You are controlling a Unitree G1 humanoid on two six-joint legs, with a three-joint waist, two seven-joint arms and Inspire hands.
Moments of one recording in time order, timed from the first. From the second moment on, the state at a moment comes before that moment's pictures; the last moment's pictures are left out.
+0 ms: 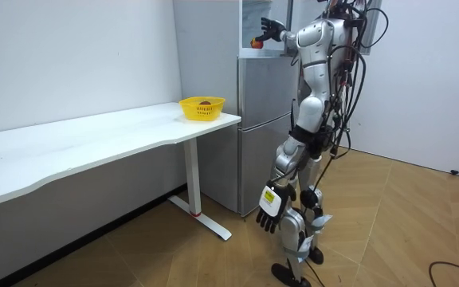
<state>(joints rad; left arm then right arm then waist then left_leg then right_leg) 0.34 0.27 0.17 0.96 0.43 0.11 -0.14 -0.59 -0.75 -0.14 0.51 0.32 0.03 -0.15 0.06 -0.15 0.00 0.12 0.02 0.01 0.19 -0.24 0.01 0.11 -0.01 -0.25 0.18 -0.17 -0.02</state>
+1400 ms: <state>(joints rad) 0.35 0.27 0.19 0.96 0.43 0.16 -0.14 -0.59 -0.76 -0.14 0.66 0.39 0.07 -0.05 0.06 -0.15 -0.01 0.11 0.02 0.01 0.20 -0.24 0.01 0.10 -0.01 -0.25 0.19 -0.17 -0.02</state>
